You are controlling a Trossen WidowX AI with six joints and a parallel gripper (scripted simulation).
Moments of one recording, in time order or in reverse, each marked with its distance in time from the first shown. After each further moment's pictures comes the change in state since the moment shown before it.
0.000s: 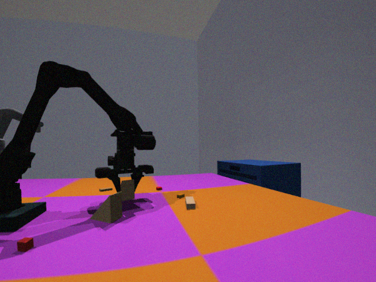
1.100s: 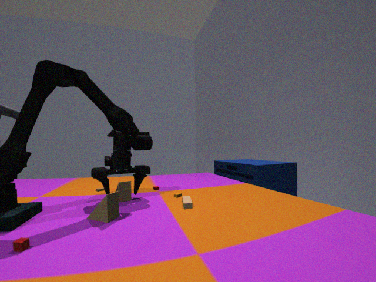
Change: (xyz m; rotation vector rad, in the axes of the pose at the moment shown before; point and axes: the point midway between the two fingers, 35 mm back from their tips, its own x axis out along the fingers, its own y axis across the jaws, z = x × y) arm 0.003 0.002 0.000 0.004 0.000 0.007
